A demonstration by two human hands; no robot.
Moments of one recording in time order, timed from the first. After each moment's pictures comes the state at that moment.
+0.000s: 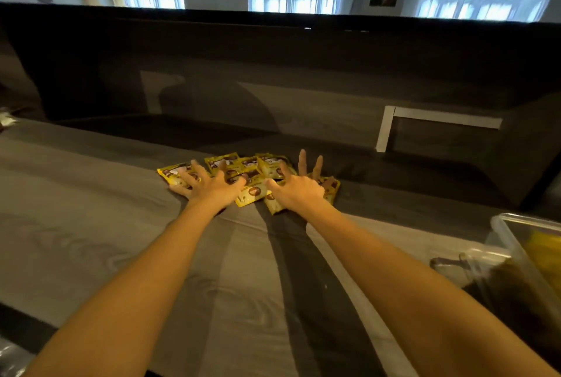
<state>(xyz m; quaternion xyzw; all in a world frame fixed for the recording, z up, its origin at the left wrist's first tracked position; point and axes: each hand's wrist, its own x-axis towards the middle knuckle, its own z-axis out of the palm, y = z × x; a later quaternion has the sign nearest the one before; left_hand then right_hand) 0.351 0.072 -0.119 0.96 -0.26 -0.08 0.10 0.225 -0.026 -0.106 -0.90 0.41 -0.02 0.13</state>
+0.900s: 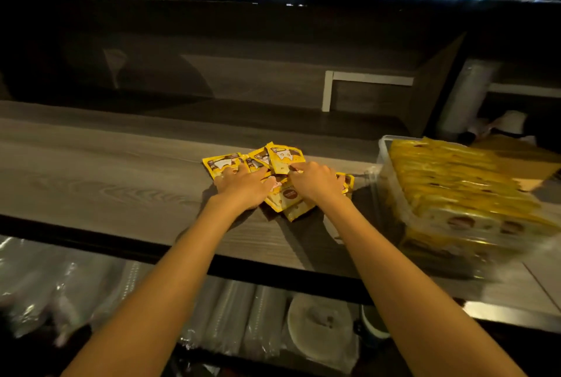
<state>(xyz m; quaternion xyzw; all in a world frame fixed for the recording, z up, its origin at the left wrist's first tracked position) 0.154 0.119 -0.116 0.89 -0.44 -0.10 0.03 0.043 0.043 -0.106 -0.84 0.50 -0.08 0.20</state>
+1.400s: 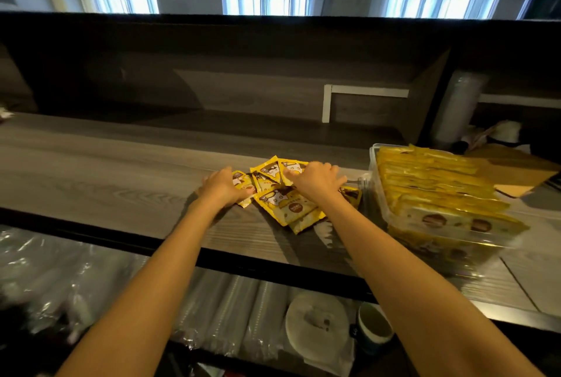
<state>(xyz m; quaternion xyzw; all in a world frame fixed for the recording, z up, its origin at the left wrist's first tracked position) 0.172 0.147 -0.106 0.90 -0.34 -0.14 0.22 0.034 0.046 -0.090 -0.81 0.55 -0.11 0.20</state>
